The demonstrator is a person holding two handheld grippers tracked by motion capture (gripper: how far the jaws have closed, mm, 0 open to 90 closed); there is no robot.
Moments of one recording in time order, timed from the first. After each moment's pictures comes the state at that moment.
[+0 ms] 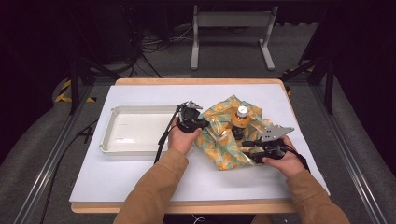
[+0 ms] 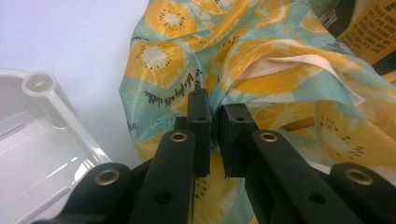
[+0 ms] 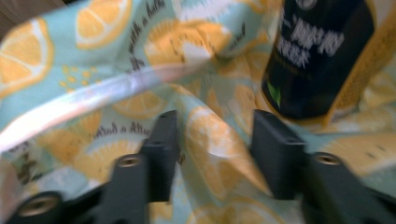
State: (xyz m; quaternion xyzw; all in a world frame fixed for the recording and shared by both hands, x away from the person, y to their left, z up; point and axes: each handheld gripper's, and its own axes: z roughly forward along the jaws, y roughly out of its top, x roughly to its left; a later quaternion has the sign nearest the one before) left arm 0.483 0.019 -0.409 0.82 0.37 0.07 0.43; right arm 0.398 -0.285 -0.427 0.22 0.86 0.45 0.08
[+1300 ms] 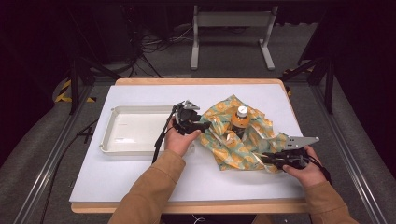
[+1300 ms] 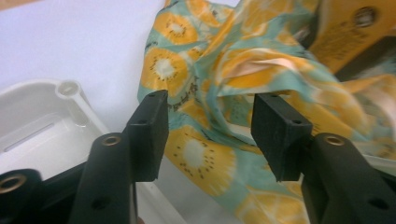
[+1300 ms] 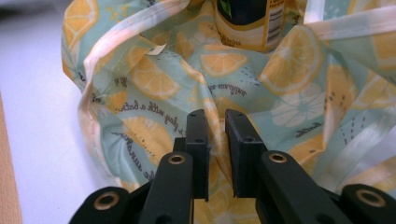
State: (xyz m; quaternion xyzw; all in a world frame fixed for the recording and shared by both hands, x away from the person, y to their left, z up) left arm 0.465 0.030 -0.391 0.82 0.36 0.09 0.44; right arm 0.360 -0.338 -0.423 0.30 0.85 0.42 0.10
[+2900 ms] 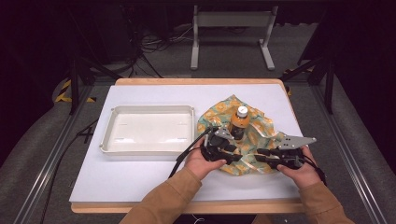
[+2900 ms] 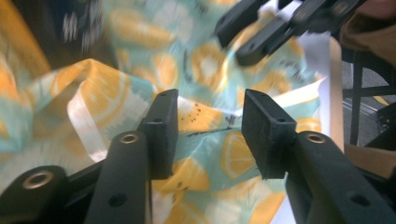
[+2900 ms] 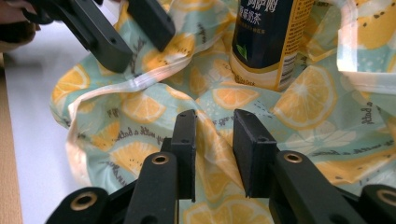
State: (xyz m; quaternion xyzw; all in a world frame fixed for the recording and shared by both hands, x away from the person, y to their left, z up) left arm 0.398 -0.044 -0.403 0.88 0.20 -0.03 0.42; right arm 0.358 -0.320 -0.416 0.28 0.84 0.45 0.12
